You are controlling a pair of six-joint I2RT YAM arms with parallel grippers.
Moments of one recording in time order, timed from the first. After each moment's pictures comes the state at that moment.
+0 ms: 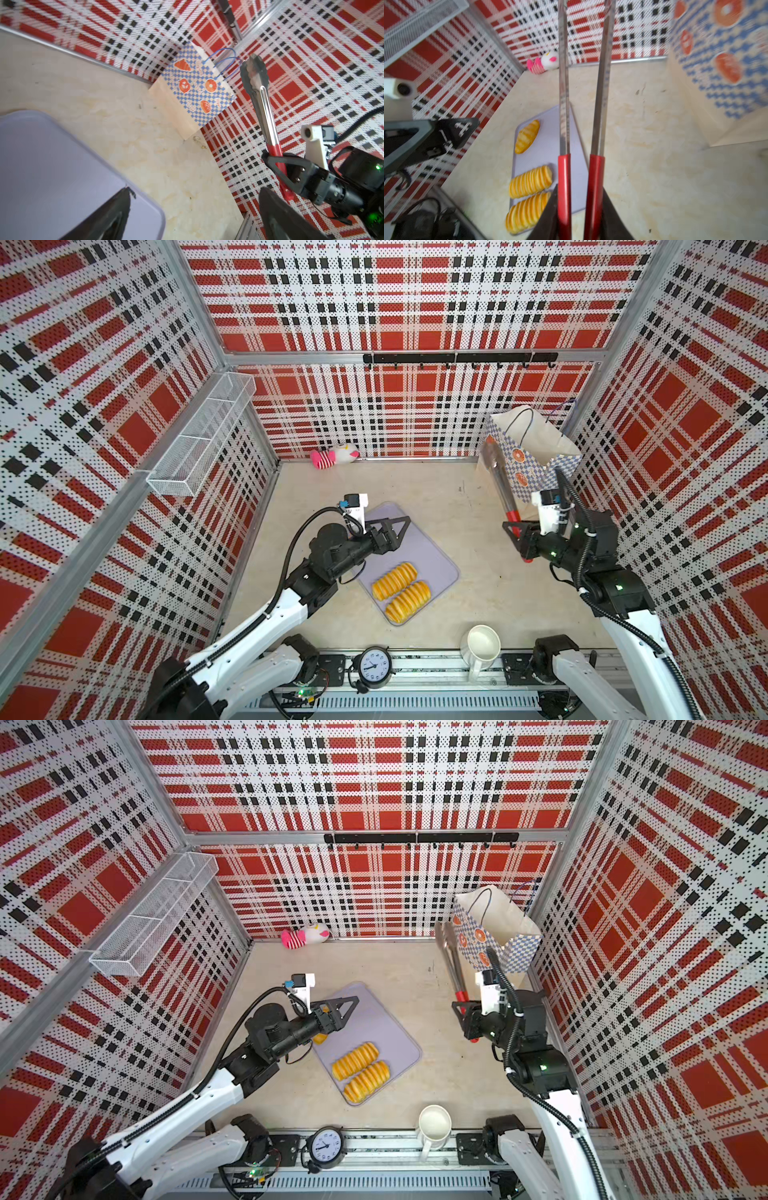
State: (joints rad) left arm -0.60 0.92 0.63 0.17 0.18 -0.79; right arm 0.20 0.77 0.93 -0.64 -0.39 0.21
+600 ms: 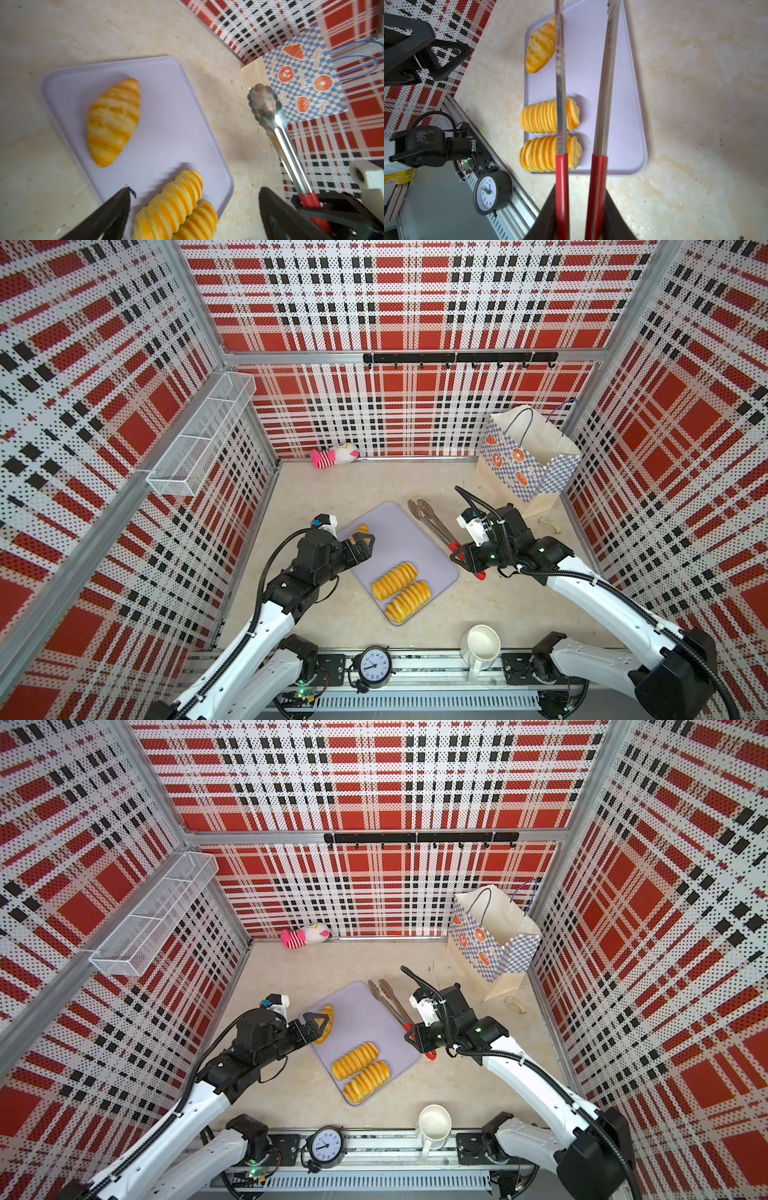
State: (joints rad) left arm -0.38 0.80 0.61 -0.38 0.13 -0.80; right arm 0.56 1.14 0.91 -0.63 -0.36 0.24
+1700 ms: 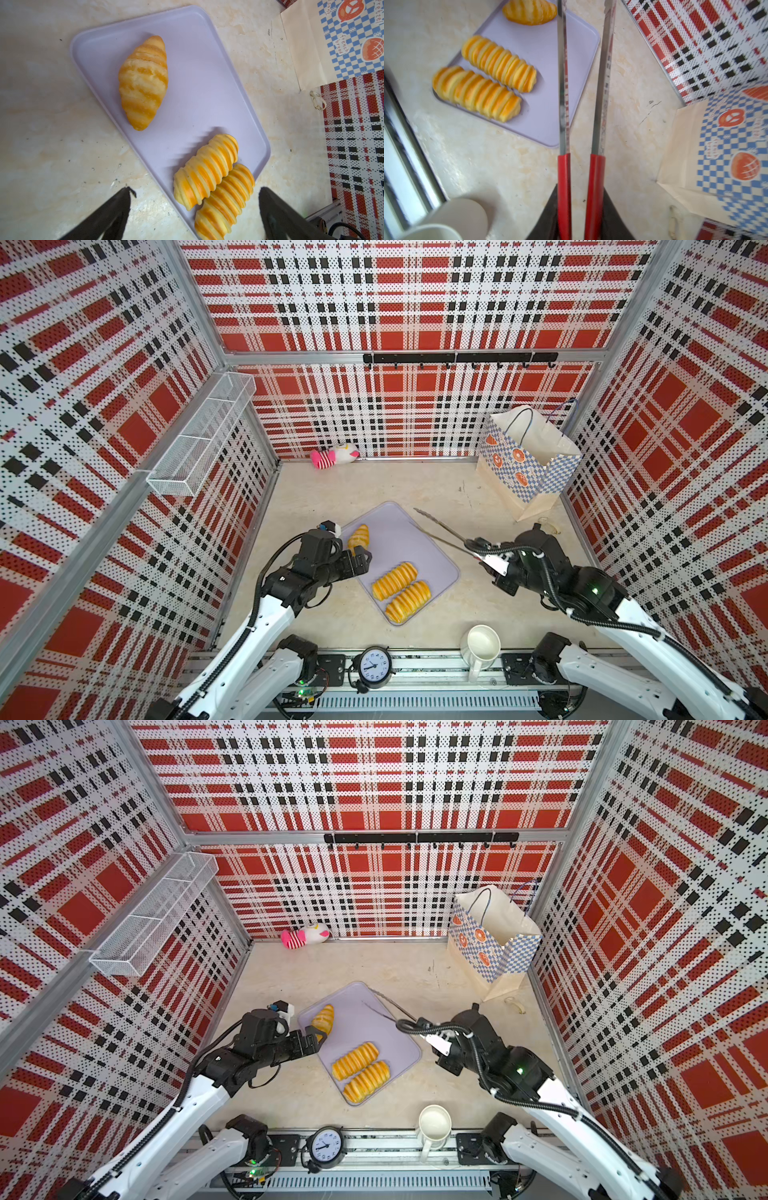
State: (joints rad) left arm -0.36 0.84 0.68 -0.63 0.19 -0.60; right arm 0.72 0.74 0.89 -0.85 0.07 -0.55
